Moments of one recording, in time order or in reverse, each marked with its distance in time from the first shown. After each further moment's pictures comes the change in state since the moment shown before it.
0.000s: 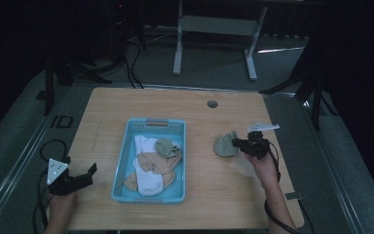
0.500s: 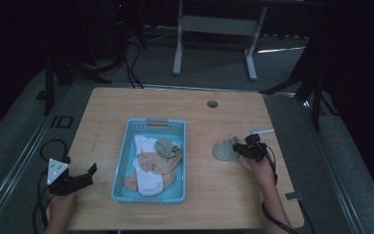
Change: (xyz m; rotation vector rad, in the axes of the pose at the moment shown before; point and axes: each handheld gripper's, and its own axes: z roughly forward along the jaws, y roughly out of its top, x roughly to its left) left arm 0.000 0.000 0.000 0.001 0.000 0.001; right arm -0.016 -0.018 0.026 0.092 -0.056 0.050
